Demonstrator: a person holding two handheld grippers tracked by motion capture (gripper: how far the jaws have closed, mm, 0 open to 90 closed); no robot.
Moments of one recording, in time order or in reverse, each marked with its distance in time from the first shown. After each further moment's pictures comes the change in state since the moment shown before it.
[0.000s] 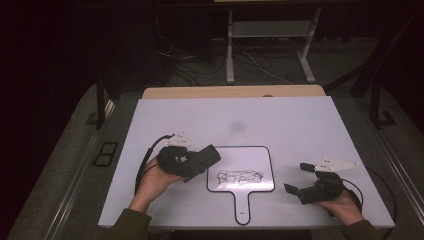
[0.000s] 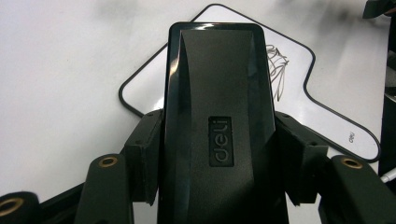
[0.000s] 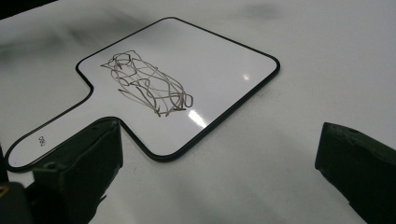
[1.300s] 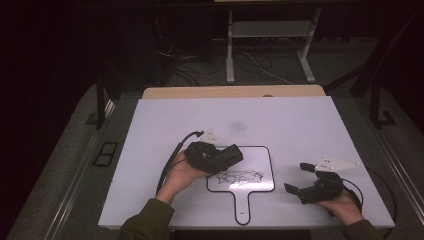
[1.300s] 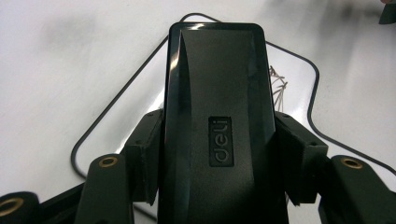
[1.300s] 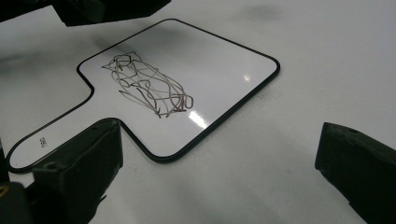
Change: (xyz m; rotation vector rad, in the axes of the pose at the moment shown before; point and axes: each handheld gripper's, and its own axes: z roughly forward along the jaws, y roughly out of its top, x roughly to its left) left arm -0.017 0.038 0.062 0.051 -0.047 0.078; right arm -0.001 0.000 0.000 -0.006 0.001 0.000
